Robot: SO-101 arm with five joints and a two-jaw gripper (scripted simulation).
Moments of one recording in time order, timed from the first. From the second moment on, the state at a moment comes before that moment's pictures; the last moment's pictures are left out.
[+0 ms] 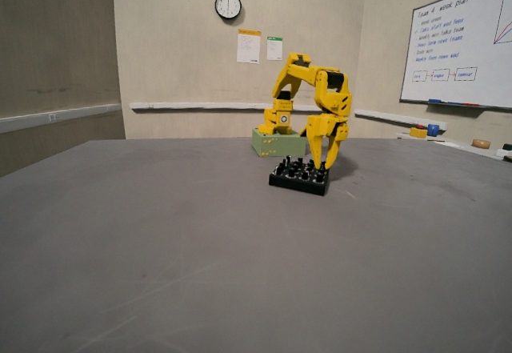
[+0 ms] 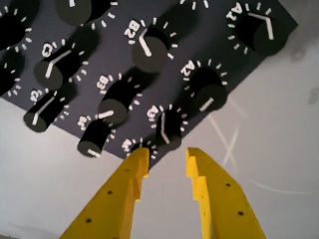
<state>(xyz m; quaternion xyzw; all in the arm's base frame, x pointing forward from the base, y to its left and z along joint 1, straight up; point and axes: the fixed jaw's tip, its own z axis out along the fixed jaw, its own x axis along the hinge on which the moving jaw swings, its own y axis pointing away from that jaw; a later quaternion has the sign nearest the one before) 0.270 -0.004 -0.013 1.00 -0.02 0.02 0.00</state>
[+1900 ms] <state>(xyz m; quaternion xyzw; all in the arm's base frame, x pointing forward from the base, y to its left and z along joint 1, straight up) 0.267 -0.004 -0.030 1.00 -0.02 0.01 0.00</state>
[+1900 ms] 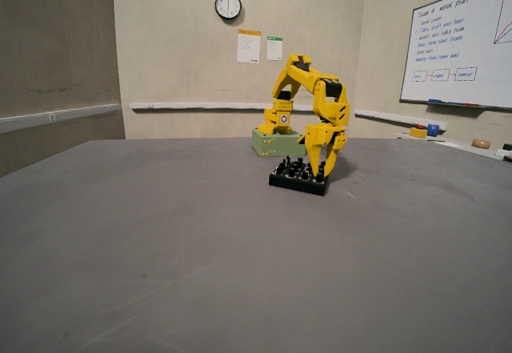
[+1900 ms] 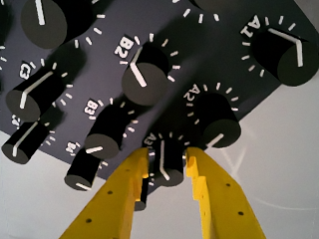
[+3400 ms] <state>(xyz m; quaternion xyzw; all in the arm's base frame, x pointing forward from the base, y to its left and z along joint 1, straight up) 0.268 -0.001 -0.029 1.00 -0.01 0.01 0.00</state>
